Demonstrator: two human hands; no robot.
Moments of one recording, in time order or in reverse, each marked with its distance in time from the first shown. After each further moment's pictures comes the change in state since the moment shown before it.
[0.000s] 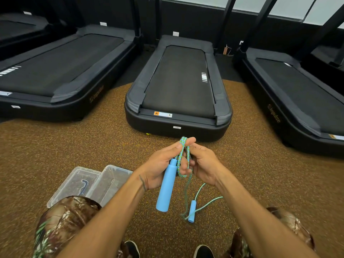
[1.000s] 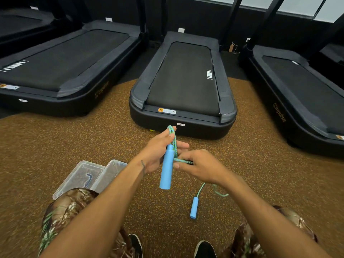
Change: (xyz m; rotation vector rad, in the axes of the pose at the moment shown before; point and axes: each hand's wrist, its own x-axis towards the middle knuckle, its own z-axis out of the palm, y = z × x) left_hand 0.016 0.013 -0.024 0.101 0.343 0.018; right_hand -0.019 -0.007 0.007 -1.391 -0.164 -0.311
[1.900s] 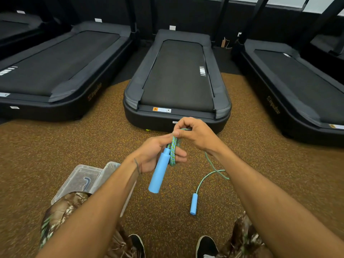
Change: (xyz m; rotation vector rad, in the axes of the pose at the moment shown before) left_hand -0.009 0.005 0.004 0.017 -0.168 -0.177; right_hand 0.049 0.021 -0.032 0.470 0.292 -0.043
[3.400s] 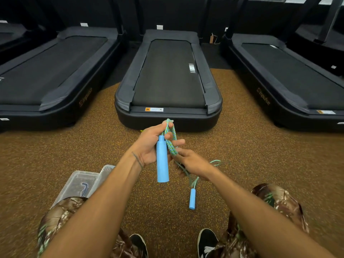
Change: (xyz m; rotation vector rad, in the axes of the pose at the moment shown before) left_hand 0.014 0.009 0.017 -0.081 0.033 0.082; right_hand -0.068 0.045 0.040 0.259 -0.156 0.481
